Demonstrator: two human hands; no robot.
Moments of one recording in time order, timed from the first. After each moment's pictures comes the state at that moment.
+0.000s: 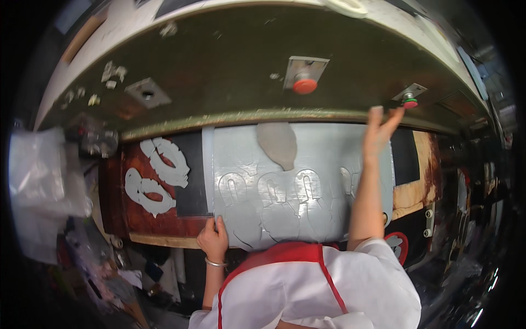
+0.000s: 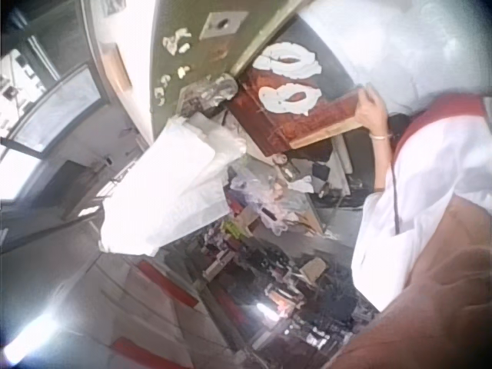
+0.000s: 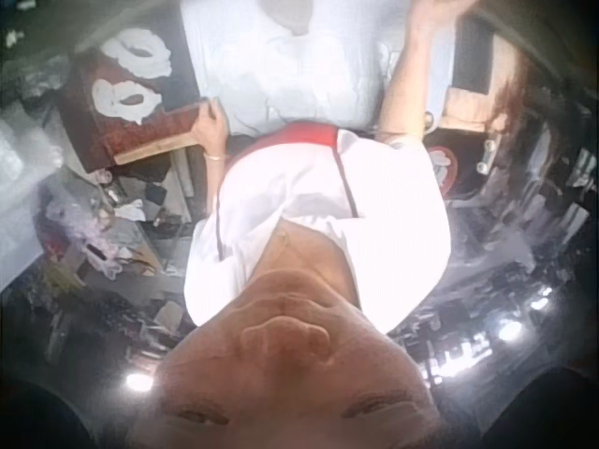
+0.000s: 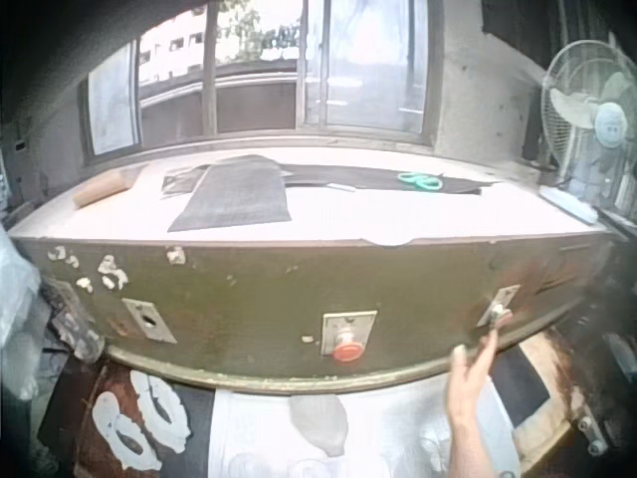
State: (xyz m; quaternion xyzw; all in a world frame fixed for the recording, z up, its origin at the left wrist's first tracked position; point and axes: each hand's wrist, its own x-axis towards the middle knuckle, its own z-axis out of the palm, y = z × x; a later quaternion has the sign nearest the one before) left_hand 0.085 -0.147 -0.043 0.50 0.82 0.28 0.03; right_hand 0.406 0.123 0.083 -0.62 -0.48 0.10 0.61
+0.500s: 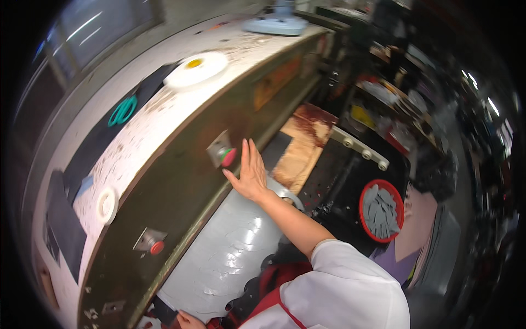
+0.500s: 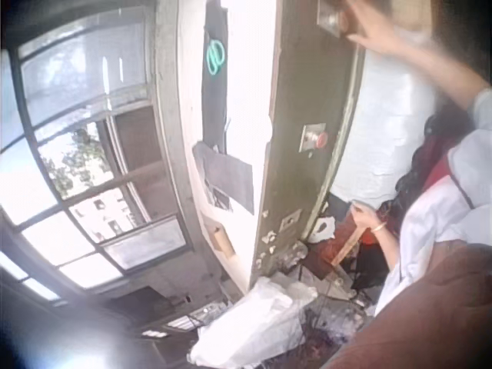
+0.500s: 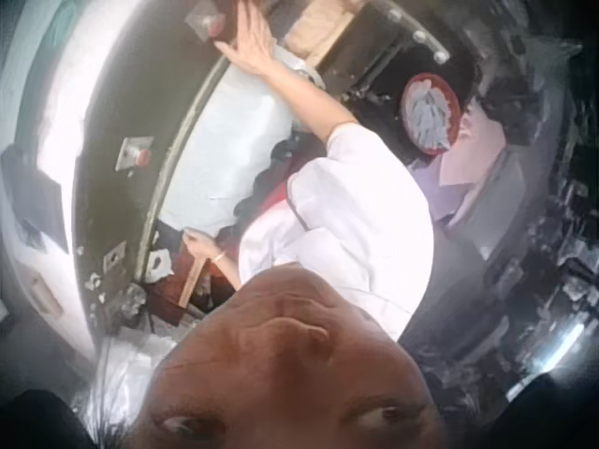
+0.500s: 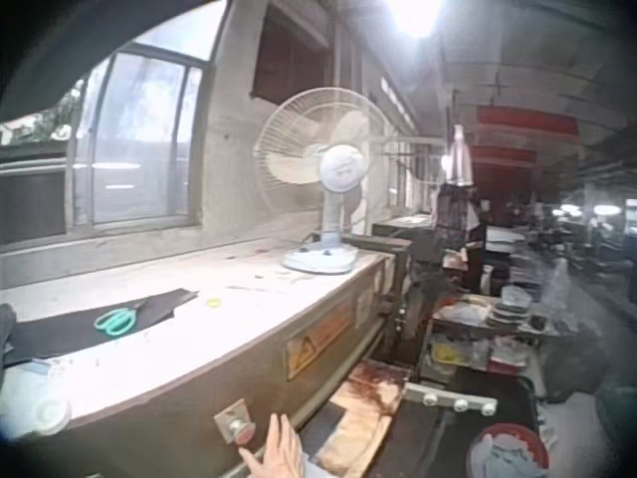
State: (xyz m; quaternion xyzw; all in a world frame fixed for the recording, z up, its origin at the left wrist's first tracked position) left_hand 0.012 0.008 -0.044 0.52 0.79 0.32 0.04; right_hand 0.479 0.186 0.053 -0.72 -0.54 -0.07 0.43
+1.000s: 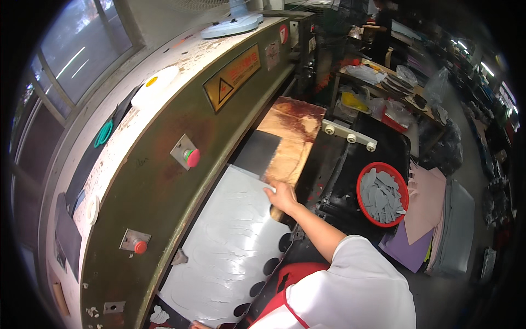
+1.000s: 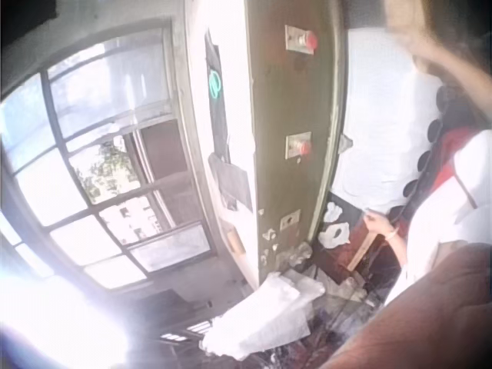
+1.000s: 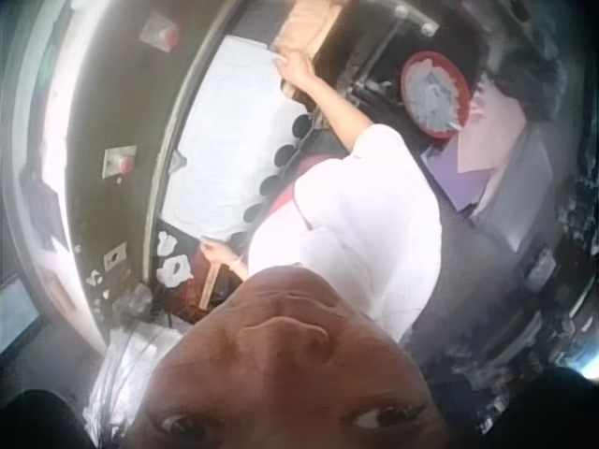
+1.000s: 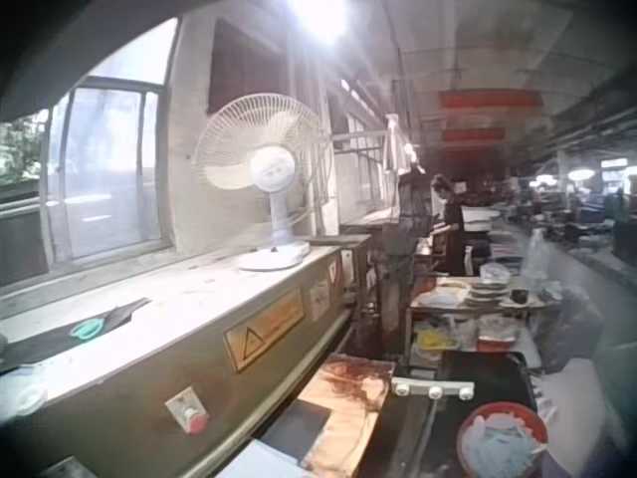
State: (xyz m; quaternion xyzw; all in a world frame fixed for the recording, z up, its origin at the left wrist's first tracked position) left_hand 0.028 -0.021 -0.032 0.51 0.79 0.34 0.03; right_hand 0.537 0.093 -0.024 -0.79 -0.42 0.08 0.44
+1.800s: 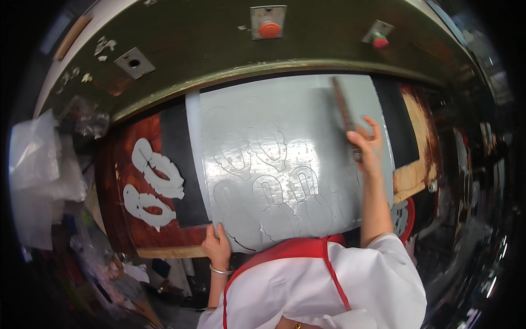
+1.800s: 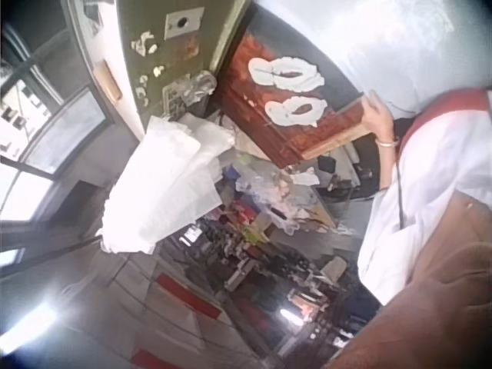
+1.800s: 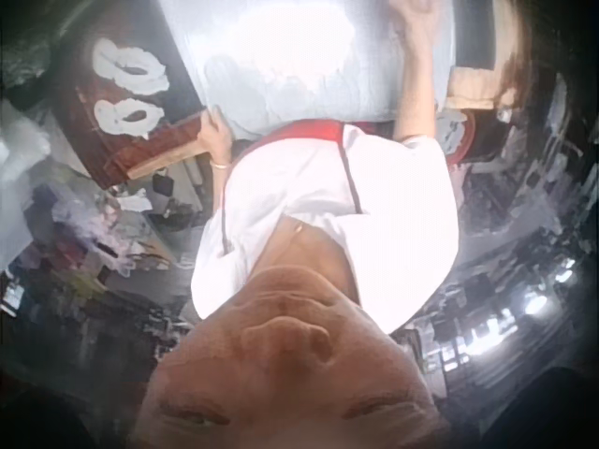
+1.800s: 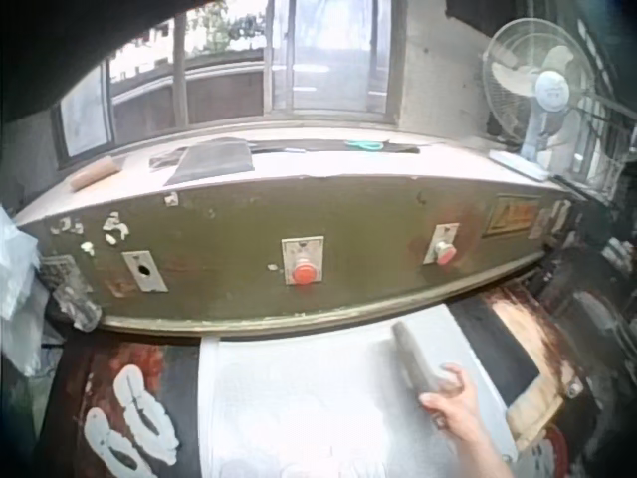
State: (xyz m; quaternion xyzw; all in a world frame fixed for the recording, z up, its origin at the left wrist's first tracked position) left_hand 0.048 -0.115 -0.026 0.48 0.80 0.30 0.18; right_hand 0.412 0.101 0.056 -0.54 -0.37 0.48 0.59
